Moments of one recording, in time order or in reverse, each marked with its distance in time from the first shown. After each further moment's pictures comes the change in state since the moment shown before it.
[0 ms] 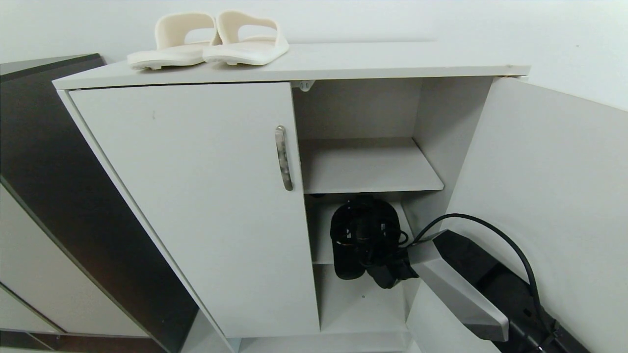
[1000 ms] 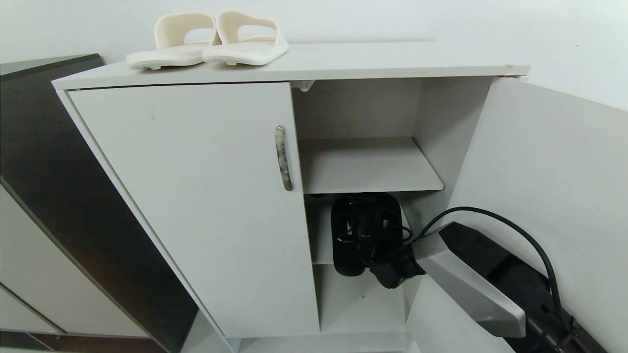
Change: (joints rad) left arm 0.000 0.000 0.000 0.000 -0.002 0.001; right arm 0.017 -0.091 0.128 -0.064 -0.003 -0.008
